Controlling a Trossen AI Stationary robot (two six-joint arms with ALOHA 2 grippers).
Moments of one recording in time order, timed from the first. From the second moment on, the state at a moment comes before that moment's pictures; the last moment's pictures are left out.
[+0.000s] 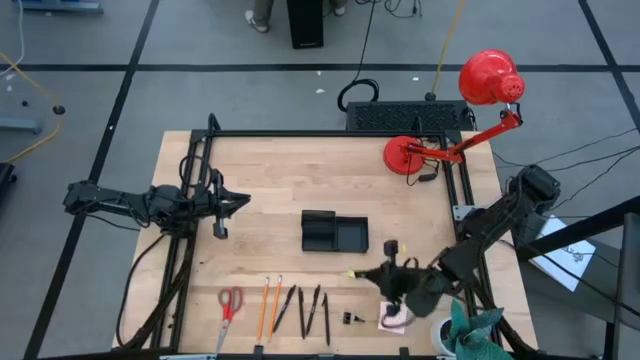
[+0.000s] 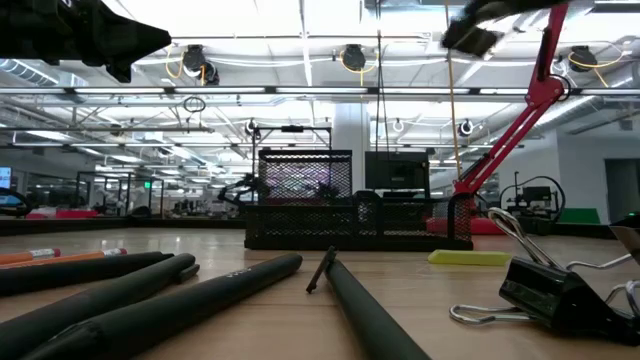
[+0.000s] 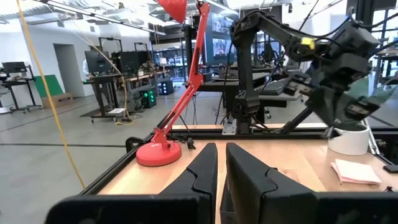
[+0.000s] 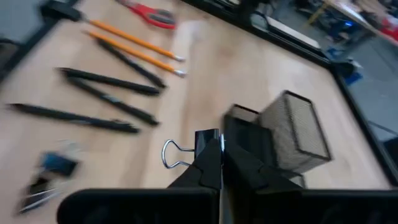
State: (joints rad) left arm -0.15 0.30 0.17 0.24 -0.29 0.10; right arm 0.71 1.48 0.91 -0.18 0.75 0.12
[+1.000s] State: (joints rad) left arm -0.15 0.30 0.17 0.24 -0.29 0.16; right arm 0.31 1.85 1.08 0.10 0.50 -0.06
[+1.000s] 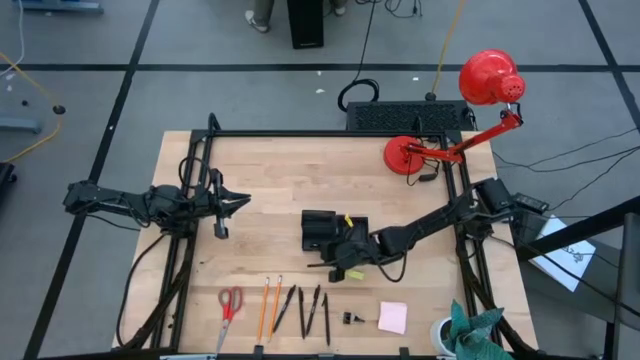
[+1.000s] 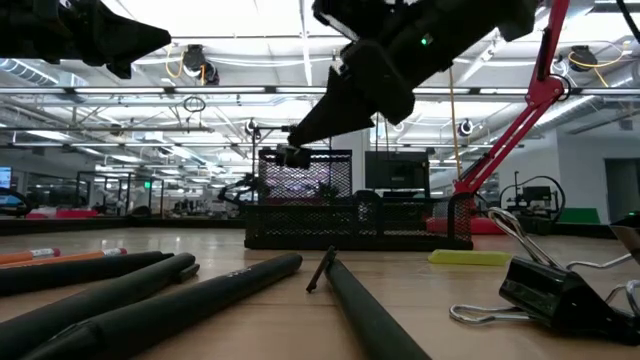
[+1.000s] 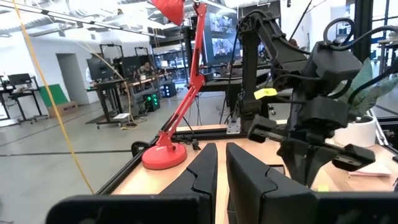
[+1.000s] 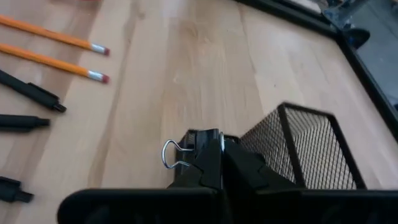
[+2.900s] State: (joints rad) left arm -0.15 0.30 0.17 0.24 -0.29 0.18; right arm 0.50 1.59 1.08 0.01 0.50 0.07
